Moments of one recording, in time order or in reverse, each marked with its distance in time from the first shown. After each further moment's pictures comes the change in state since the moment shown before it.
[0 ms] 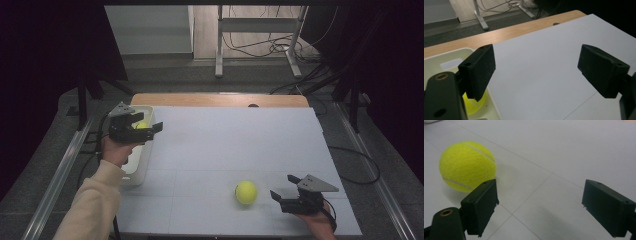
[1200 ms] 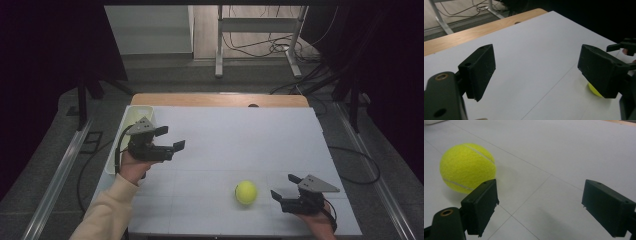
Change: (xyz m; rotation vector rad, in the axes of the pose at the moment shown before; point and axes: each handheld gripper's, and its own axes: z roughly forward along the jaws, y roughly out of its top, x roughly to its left) left arm -0.060 -0.014 0.008 -0.020 -0.211 0.076; right arm 0.000 0.001 -0.001 -0.013 -0.004 -0.003
